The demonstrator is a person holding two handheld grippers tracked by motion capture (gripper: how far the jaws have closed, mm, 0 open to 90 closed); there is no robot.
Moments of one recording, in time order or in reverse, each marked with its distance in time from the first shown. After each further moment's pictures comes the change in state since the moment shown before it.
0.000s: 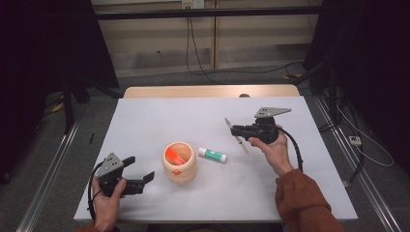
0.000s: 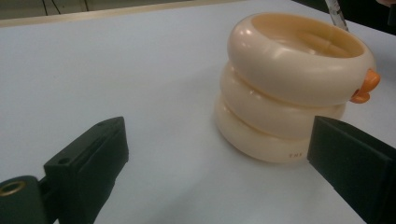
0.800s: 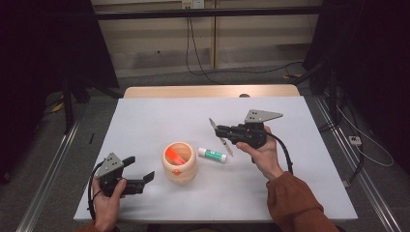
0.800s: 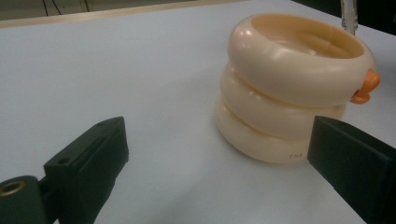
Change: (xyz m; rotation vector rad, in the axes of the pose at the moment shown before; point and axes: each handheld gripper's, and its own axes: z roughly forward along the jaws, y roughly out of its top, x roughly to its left) left arm 0.000 0.000 0.000 0.000 -0.001 0.001; right arm 0.043 0.014 0.016 -0.151 0.106 -0.084
